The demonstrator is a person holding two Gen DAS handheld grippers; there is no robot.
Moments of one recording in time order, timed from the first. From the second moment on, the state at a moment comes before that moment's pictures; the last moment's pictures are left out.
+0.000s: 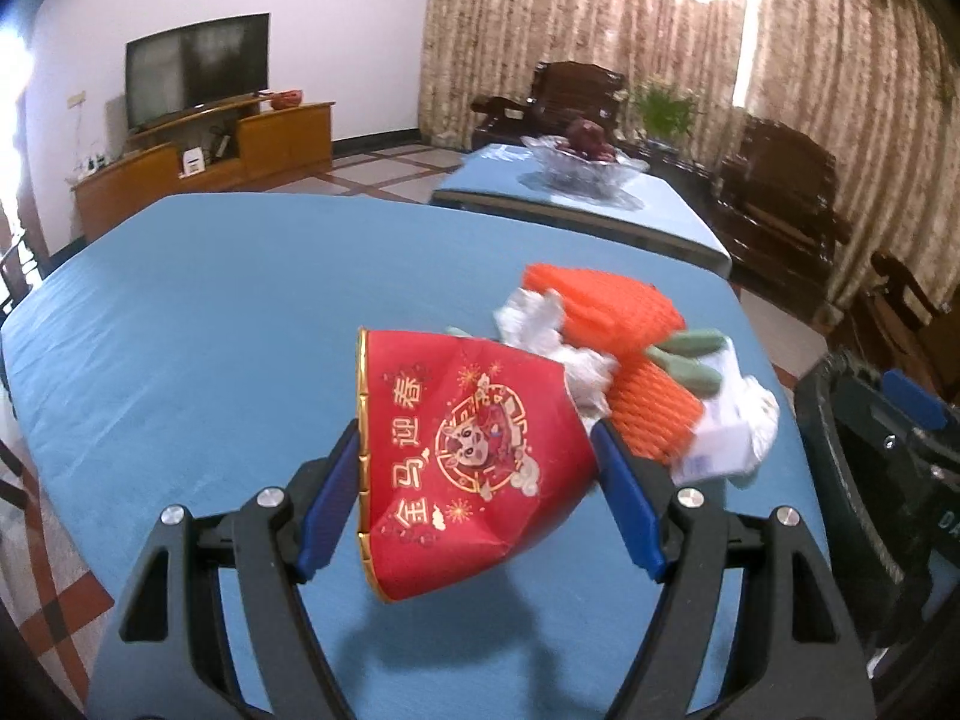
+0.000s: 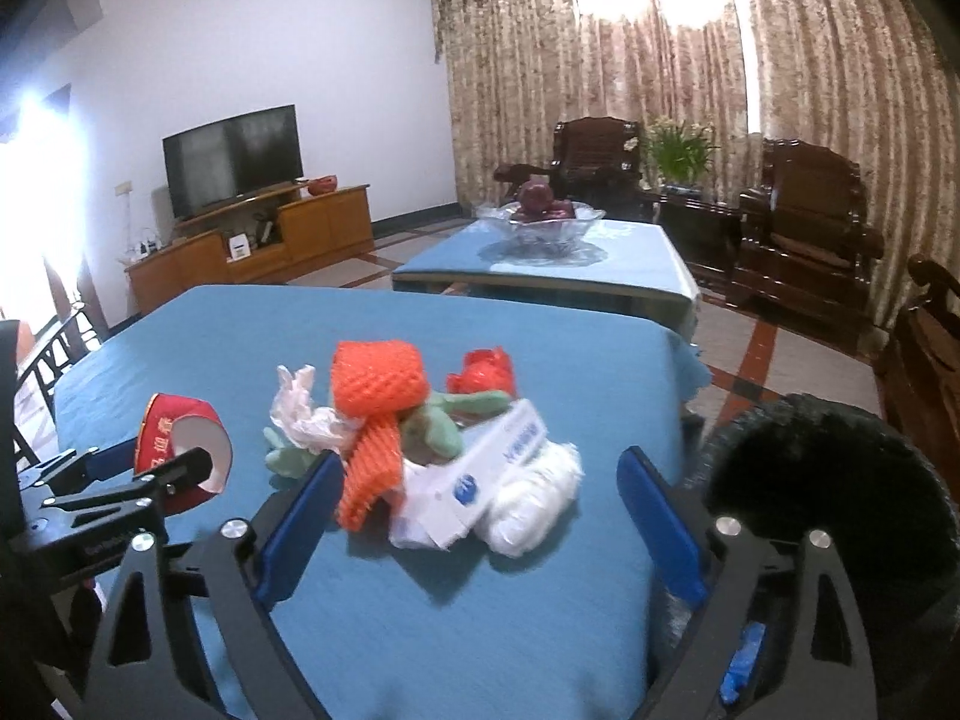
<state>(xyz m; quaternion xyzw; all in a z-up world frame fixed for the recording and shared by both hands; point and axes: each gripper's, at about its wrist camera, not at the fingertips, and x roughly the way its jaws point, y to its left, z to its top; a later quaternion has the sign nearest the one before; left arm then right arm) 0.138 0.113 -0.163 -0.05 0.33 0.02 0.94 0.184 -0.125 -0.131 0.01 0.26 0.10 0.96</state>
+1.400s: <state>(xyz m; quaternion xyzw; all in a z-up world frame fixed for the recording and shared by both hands) 0.193 0.160 -0.158 -0.06 0.32 0.05 0.94 0.286 -0.066 -0.142 0.02 0.32 0.19 0.93</state>
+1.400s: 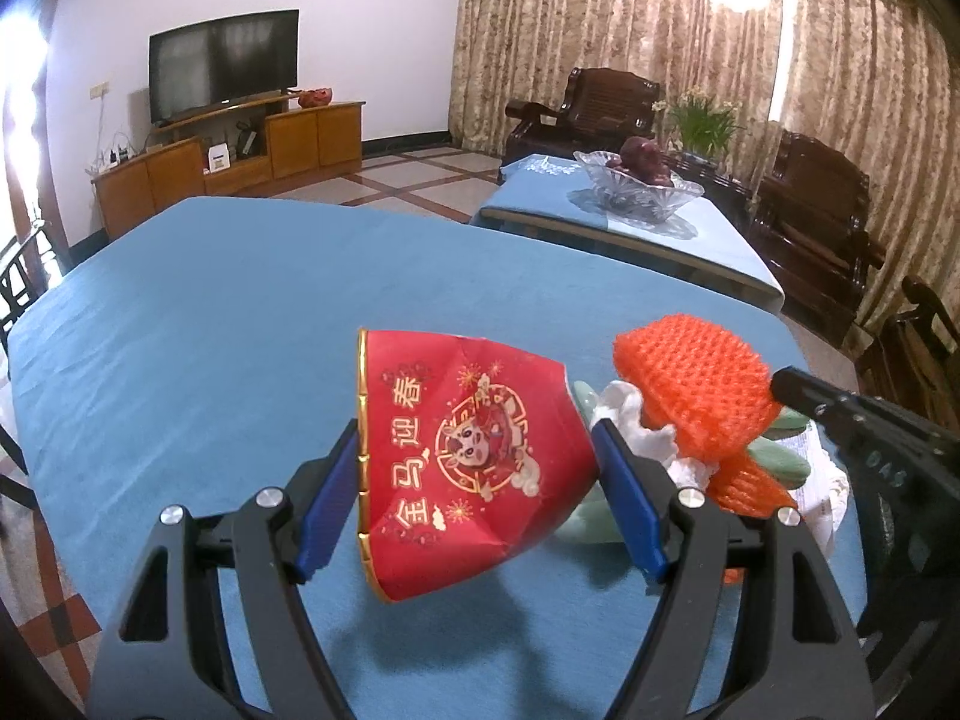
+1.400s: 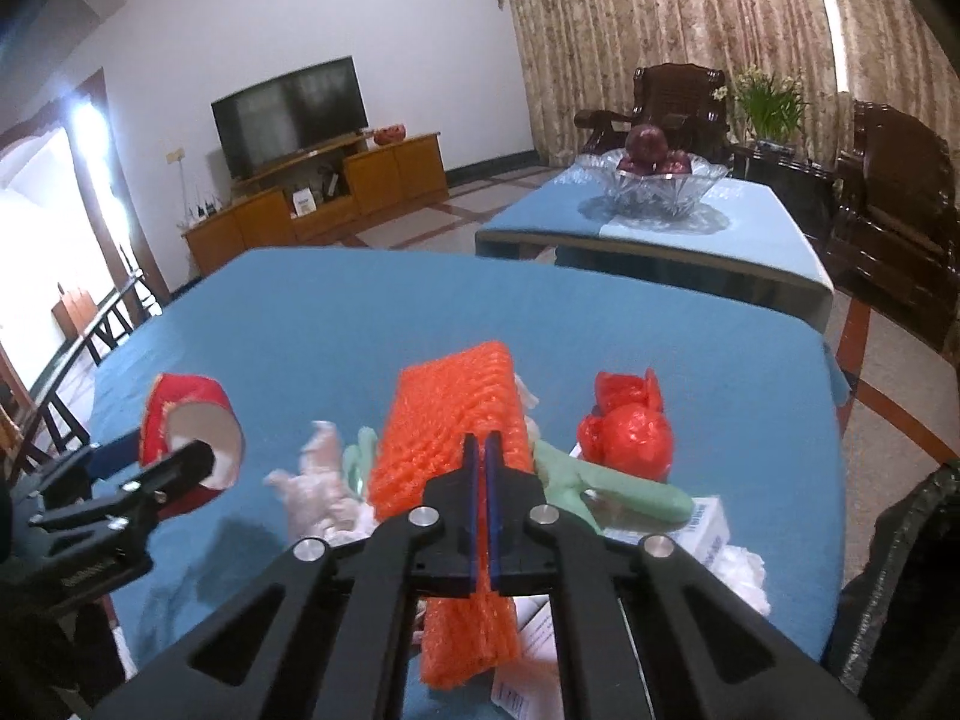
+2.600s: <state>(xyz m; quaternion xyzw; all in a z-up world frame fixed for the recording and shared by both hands) 0.178 0.130 -0.147 -0.05 0.32 0.03 0.94 0.269 -0.079 -0.150 0.00 0.35 0.21 0.91</state>
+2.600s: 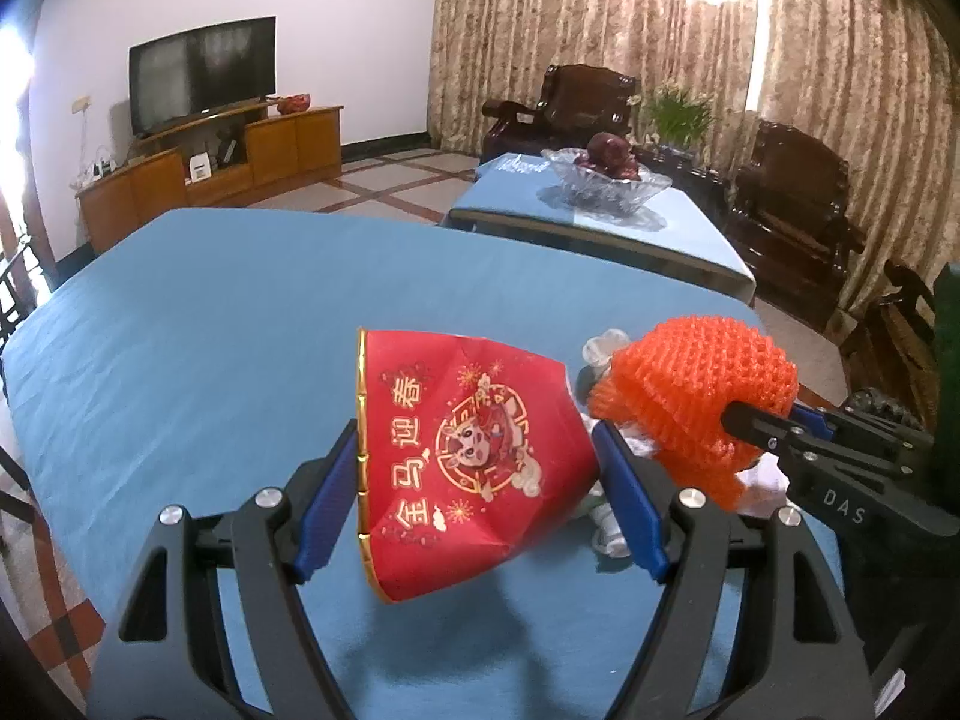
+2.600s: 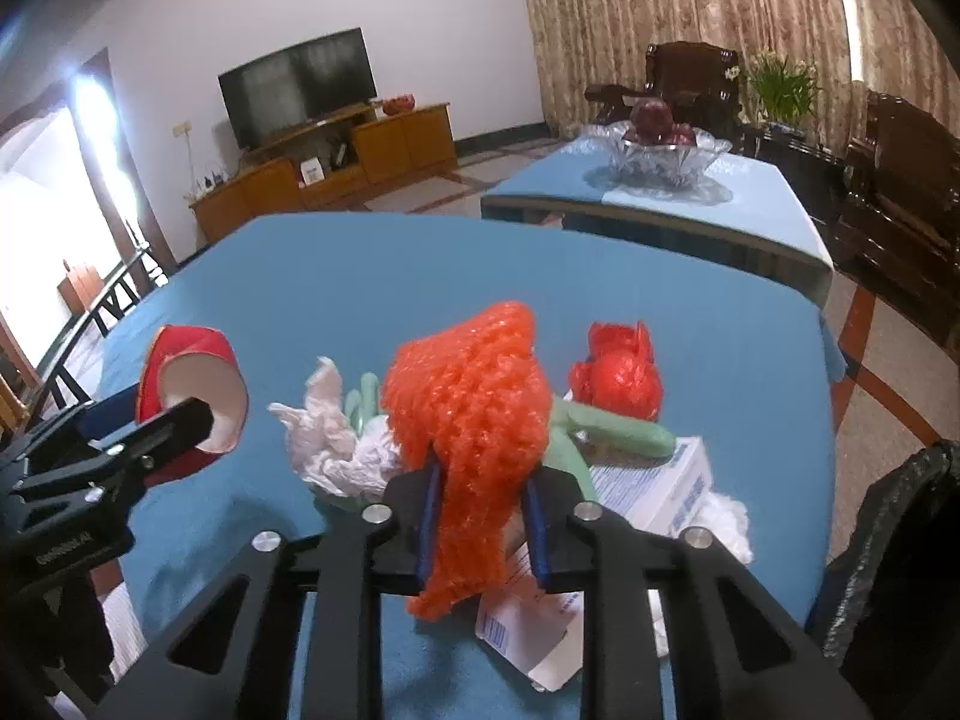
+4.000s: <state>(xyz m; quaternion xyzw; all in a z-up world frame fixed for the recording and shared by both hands) 0.169 -0.178 -0.126 0.02 0.30 -0.27 0.91 0.124 -0.366 -0.086 0.09 0.28 -0.09 0.95</state>
